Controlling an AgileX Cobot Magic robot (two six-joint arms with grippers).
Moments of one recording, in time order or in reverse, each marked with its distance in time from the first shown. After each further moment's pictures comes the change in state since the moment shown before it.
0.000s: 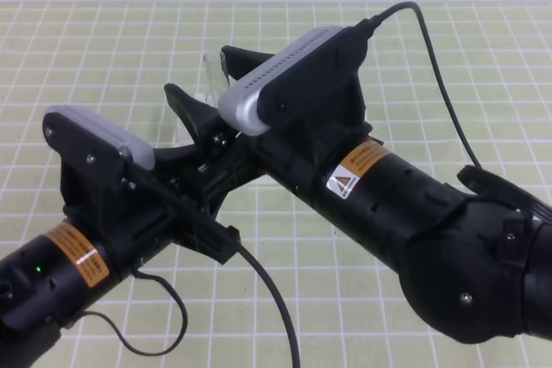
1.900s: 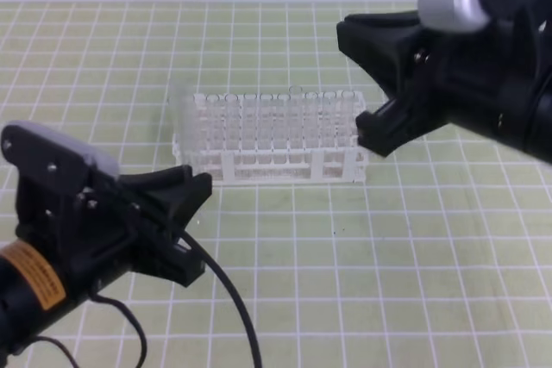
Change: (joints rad) left arm 0.000 -0.184 -0.003 -0.013 0.353 -0.061; right arm -0.294 -0.328 -0.015 0.320 0.675 -0.337
